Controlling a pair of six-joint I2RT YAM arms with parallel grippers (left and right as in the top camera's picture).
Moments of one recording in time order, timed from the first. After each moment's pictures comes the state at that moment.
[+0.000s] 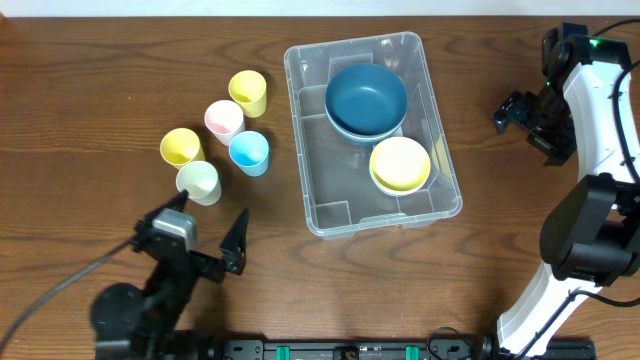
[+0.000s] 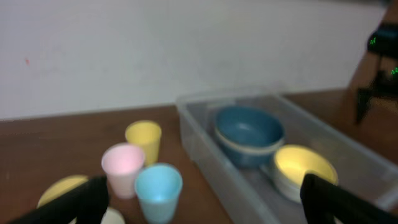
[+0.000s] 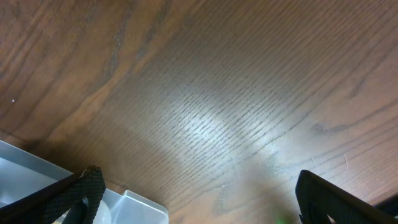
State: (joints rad) left arm 0.02 0.26 0.59 -0.47 0.41 -0.07; right arm -0.17 2.03 1.83 -1.40 0.07 0.62
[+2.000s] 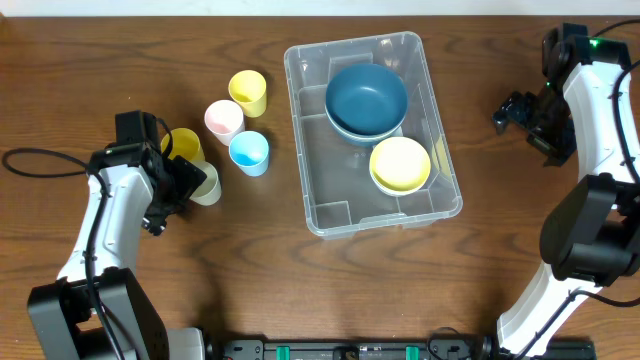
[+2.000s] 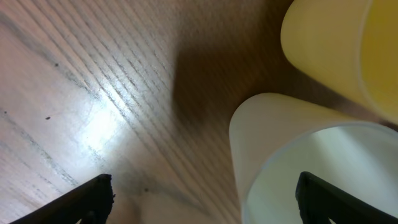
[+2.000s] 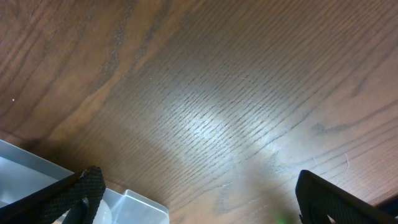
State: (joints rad) left arm 0.19 1.55 1.03 -0.90 -0.01 -0.74; right arm -0.17 2.03 1.83 -1.40 0.07 0.63
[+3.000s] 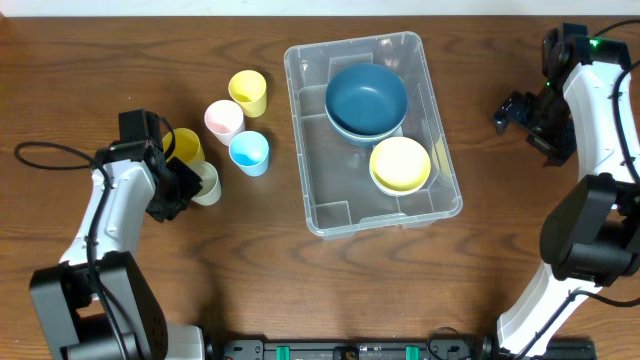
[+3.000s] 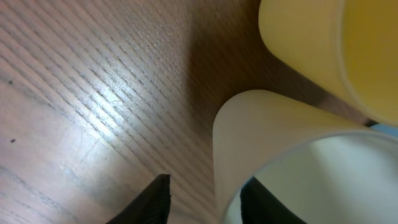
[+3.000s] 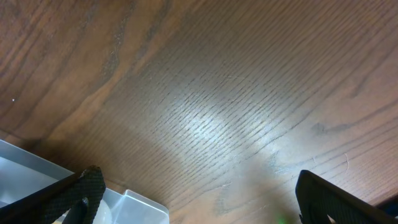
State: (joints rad) left arm 0.19 1.61 1.03 -0.86 0.05 -0.66; right arm -0.17 2.03 1.83 -1.40 0.07 0.63
